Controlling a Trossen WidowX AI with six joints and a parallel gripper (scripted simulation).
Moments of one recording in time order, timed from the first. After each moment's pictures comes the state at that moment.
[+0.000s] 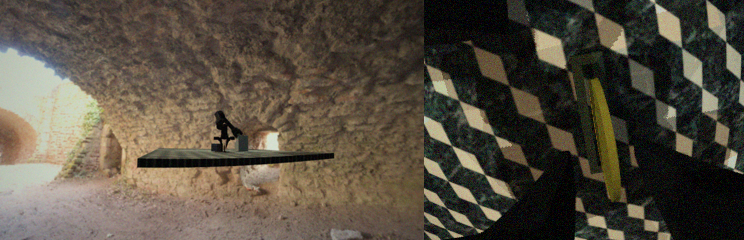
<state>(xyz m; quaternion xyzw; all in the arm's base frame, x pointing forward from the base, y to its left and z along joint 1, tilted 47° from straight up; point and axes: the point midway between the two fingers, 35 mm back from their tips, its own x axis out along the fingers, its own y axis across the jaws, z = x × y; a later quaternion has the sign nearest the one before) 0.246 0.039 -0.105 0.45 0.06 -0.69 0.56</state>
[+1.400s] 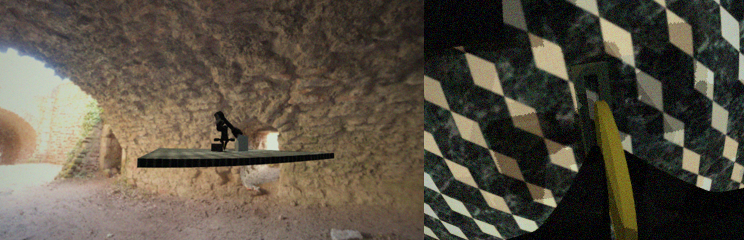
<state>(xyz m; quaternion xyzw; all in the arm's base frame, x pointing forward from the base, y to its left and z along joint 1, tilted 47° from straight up) 0.243 0.027 -0.112 0.44 0.06 -0.69 0.57</state>
